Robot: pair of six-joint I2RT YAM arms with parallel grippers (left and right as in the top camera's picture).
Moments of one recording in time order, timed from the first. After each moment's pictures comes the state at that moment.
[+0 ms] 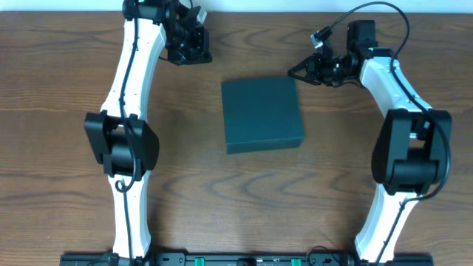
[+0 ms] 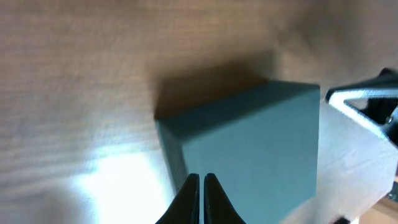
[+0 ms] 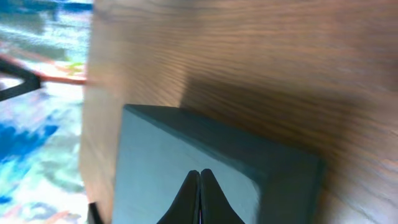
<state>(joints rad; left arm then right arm) -0.16 2.31 2.40 -1.39 0.49 -0.15 0.00 2.15 1.66 -0.66 -0.88 0.14</state>
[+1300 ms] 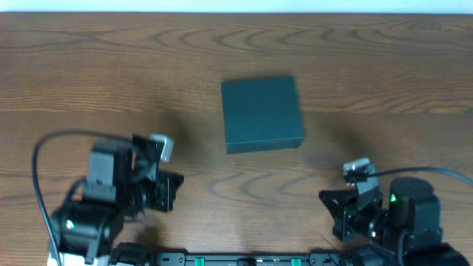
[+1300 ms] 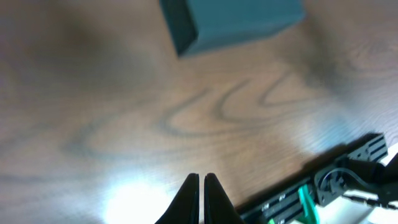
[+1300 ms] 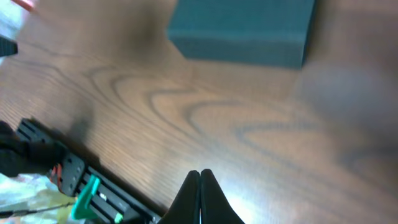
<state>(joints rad) -0.19 0.76 0.86 -1.12 0.46 -0.16 0.20 0.49 0.78 -1.14 -0.45 0.14</state>
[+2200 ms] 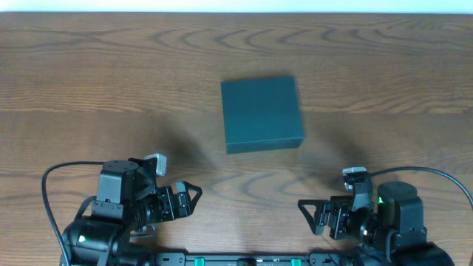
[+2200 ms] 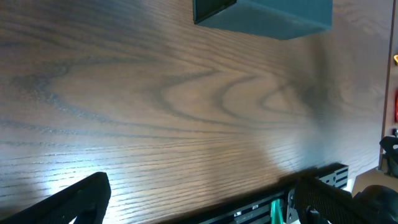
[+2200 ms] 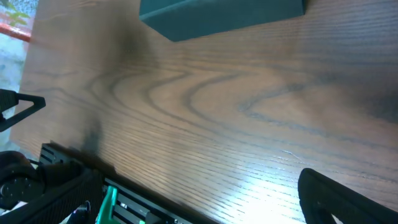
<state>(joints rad) -0.19 0.64 0.67 -1.05 0.49 -0.46 0.20 0.45 0.66 -1.09 -0.46 0.37</state>
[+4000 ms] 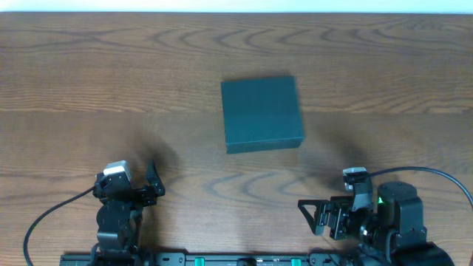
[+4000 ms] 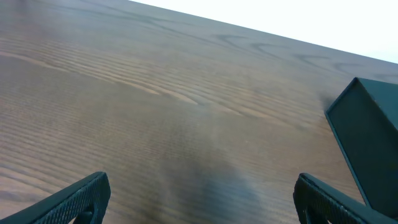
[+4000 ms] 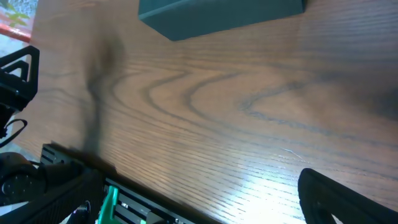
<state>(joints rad) -0.09 0.01 0.14 -0.48 -0.18 -0.24 0.20 0.45 0.66 -1.09 -0.46 0.38</state>
